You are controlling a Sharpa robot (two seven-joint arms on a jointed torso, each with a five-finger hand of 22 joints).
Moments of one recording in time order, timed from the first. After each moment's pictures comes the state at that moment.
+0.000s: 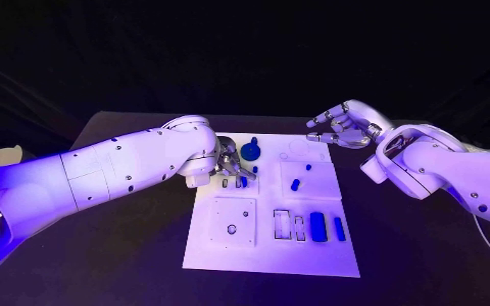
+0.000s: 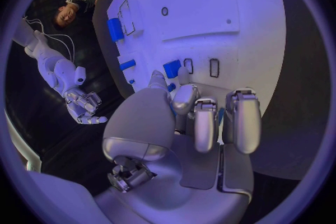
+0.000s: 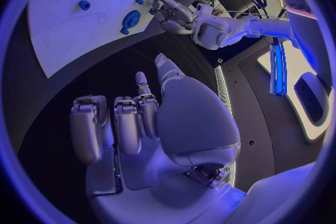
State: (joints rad) left arm 1.30 -0.56 -0.04 1.36 -0.99 0.19 -0.67; left_hand 1.19 0.08 -0.22 0.29 0.11 0.91 0.04 0.68 0.59 1.34 -0.03 1.21 1.12 1.47 -0.09 1.57 1.31 0.04 1.47 0.02 1.48 1.31; right arm 1.21 -0.97 0.04 1.58 -0.99 -0.36 0.09; right_hand 1.34 -0.09 0.07 0.12 0.21 1.04 0.14 0.06 0.07 1.47 0.05 1.43 1.31 1.46 -0.02 1.57 1.31 0.02 1.47 0.08 1.52 1.31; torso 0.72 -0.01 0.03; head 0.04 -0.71
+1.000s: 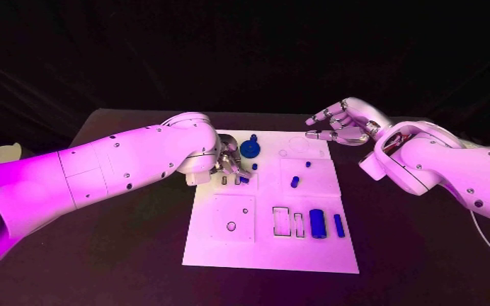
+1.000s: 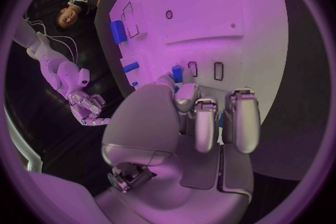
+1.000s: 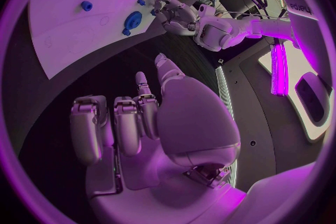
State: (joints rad) left arm 1.30 -0.57 -0.04 1.37 -0.98 0.20 -0.67; left_hand 1.44 0.00 0.18 0.35 0.19 0.87 0.04 0.65 0.64 1.34 -0.04 1.18 1.09 1.47 -0.10 1.57 1.31 0.04 1.47 0.01 1.48 1.31; right arm 1.21 -0.96 0.03 1.57 -1.00 -0.36 0.08; right_hand 1.34 -0.09 0.07 0.12 0.21 1.04 0.14 0.06 0.07 1.47 0.05 1.43 1.31 1.46 -0.02 1.57 1.31 0.02 1.47 0.08 1.52 1.31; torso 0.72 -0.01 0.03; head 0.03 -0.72
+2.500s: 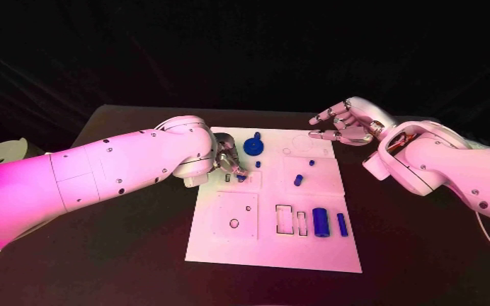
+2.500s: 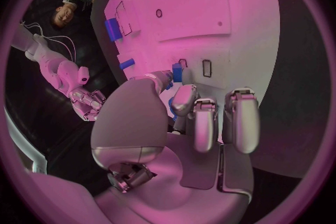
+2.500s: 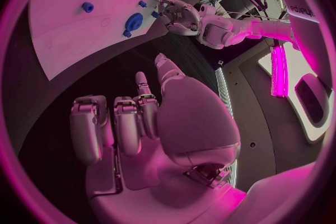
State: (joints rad) left arm 1.28 -0.63 -0.04 1.43 -1.04 0.12 -0.66; left_hand 1.28 -0.18 0.50 0.27 0.23 0.88 0.04 0.67 0.70 1.37 -0.04 1.20 1.12 1.47 -0.10 1.57 1.31 0.04 1.47 0.01 1.48 1.31; right arm 1.21 -0.96 0.03 1.56 -1.01 -0.35 0.08; right_hand 1.34 -0.09 0.07 0.13 0.22 1.04 0.14 0.06 0.07 1.47 0.05 1.43 1.31 1.46 -0.02 1.57 1.31 0.02 1.47 0.08 1.52 1.31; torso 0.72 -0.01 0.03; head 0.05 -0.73
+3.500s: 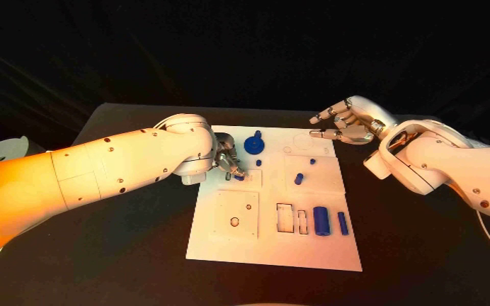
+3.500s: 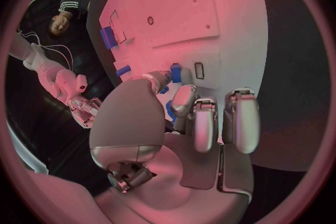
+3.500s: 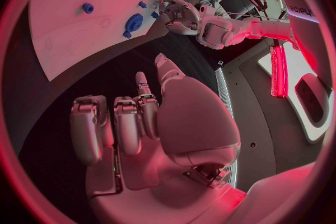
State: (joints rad) left arm 1.28 -0.63 -0.04 1.43 -1.08 0.17 -0.66; left_hand 1.24 -0.20 0.51 0.25 0.35 0.90 0.04 0.67 0.71 1.38 -0.04 1.21 1.13 1.47 -0.10 1.57 1.31 0.04 1.47 0.01 1.48 1.31; right arm 1.21 -0.95 0.03 1.56 -1.01 -0.34 0.09; right_hand 1.34 -0.09 0.07 0.13 0.22 1.04 0.14 0.06 0.07 1.47 0.05 1.43 1.31 1.46 -0.02 1.57 1.31 0.02 1.47 0.08 1.52 1.31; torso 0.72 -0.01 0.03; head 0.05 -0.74
